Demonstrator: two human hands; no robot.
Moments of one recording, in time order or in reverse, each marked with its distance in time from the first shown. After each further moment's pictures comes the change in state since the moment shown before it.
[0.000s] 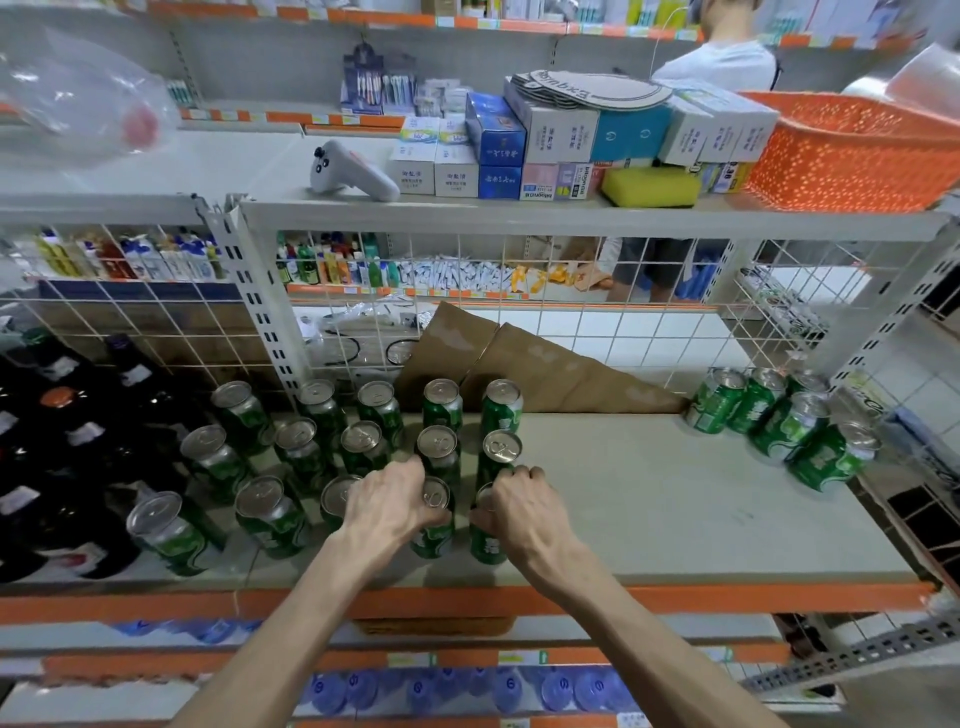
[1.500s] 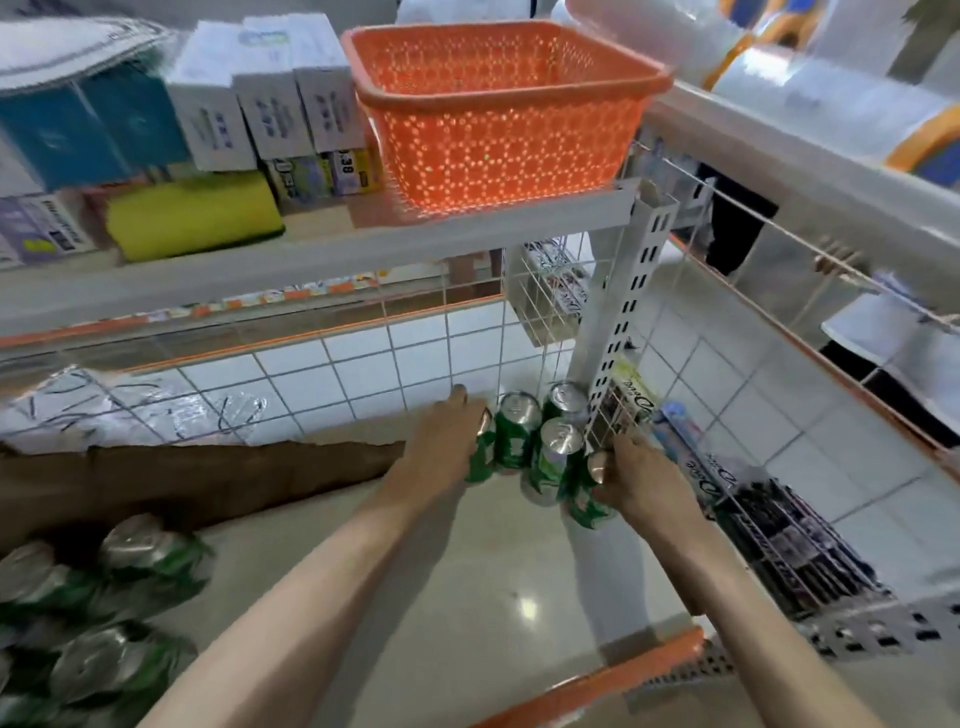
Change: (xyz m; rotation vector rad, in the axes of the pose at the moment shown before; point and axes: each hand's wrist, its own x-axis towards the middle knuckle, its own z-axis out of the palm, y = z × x) left_hand 0.232 0.435 0.062 0.041 -0.051 0.574; right_hand 0.017 0.489 -0.092 0.145 0.072 0.559
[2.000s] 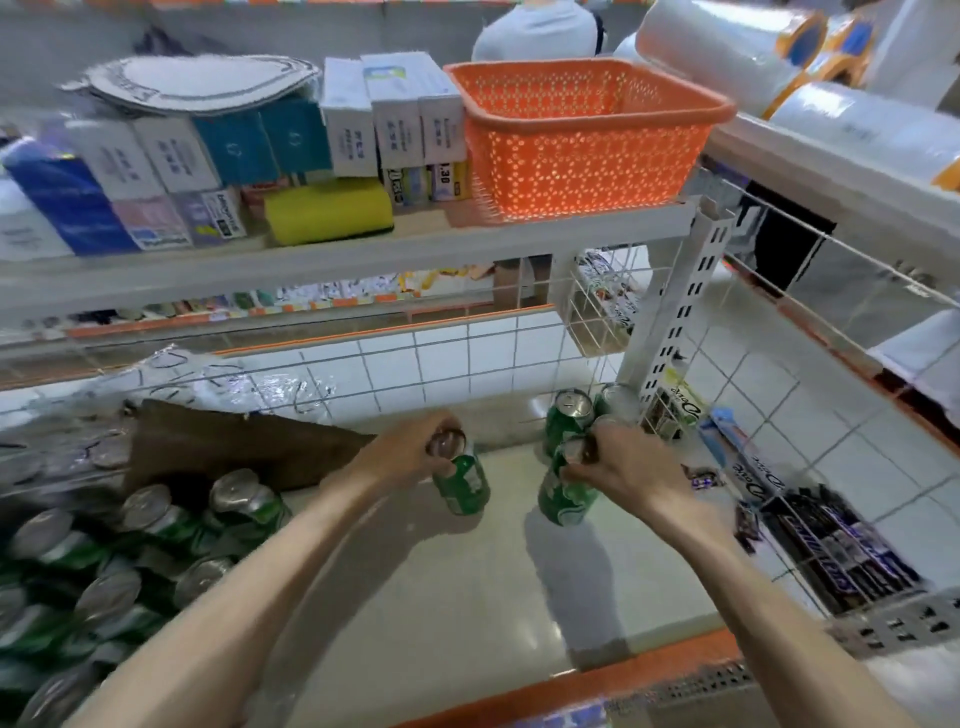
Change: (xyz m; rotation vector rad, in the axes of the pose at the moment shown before) left_hand -0.096 -0.091 -0.029 -0.501 -0.090 -0.106; right_hand -0.037 -0.082 -0.025 0.017 -0.028 -0.268
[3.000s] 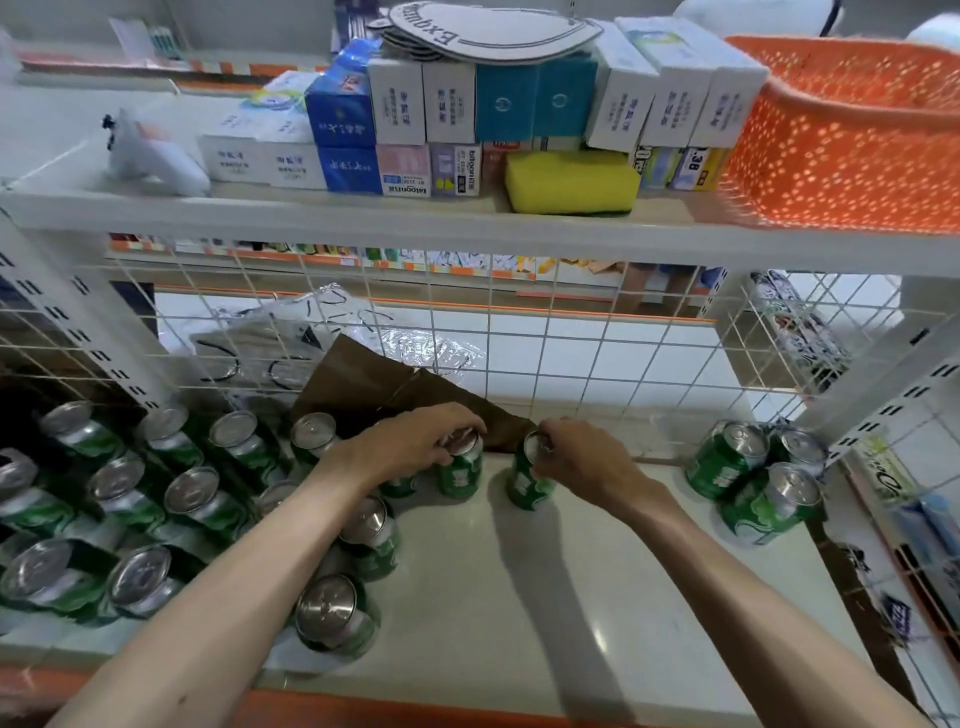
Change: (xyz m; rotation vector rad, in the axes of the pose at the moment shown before) left_hand -0.079 -0.132 -0.067 0.076 -0.012 -0.037; right_hand 0.066 -0.178 0.087 -0.063 -0.217 -0.344
